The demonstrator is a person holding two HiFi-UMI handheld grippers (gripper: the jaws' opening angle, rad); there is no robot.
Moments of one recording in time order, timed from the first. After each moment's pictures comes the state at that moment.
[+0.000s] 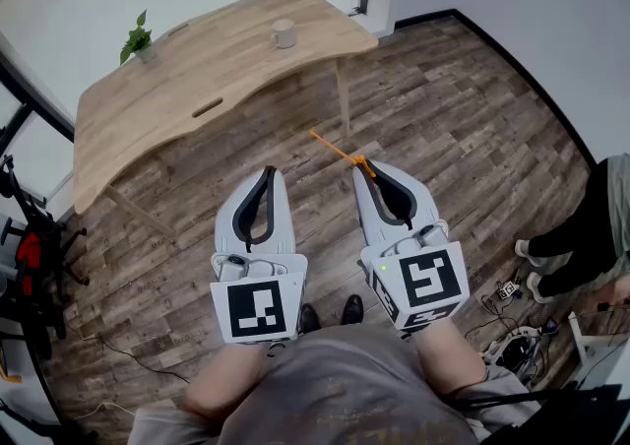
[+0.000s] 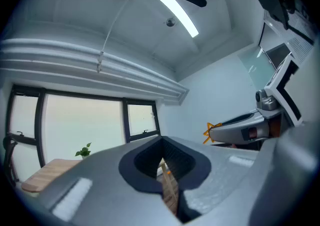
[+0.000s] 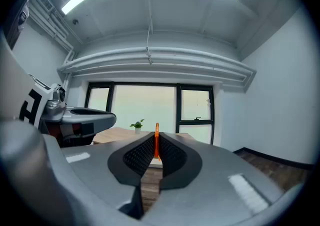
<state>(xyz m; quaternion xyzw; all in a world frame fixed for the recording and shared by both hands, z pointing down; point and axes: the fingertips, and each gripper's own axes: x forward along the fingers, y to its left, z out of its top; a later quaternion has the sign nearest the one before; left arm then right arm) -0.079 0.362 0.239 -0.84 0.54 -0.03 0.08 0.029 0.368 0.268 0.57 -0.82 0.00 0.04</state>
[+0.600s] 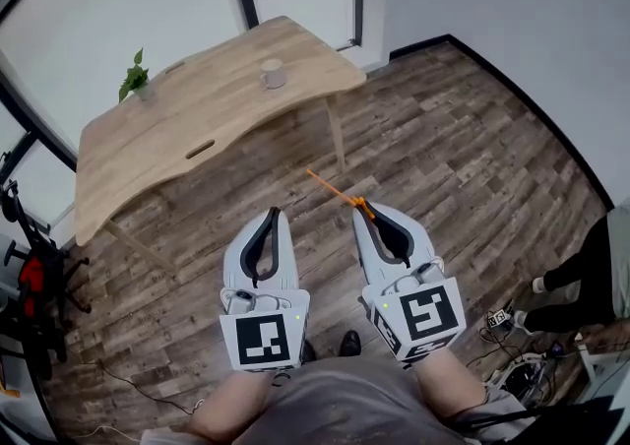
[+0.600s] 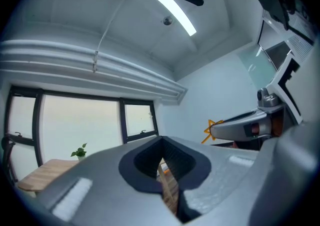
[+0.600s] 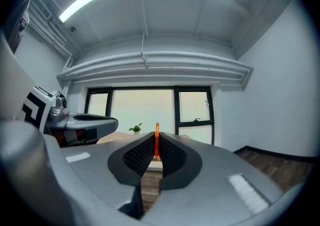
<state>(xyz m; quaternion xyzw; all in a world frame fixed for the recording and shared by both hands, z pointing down) -0.026 0.353 0.246 -0.84 0.54 -0.02 0.08 0.080 0.364 0.273 0.56 -0.83 0.01 0.02</state>
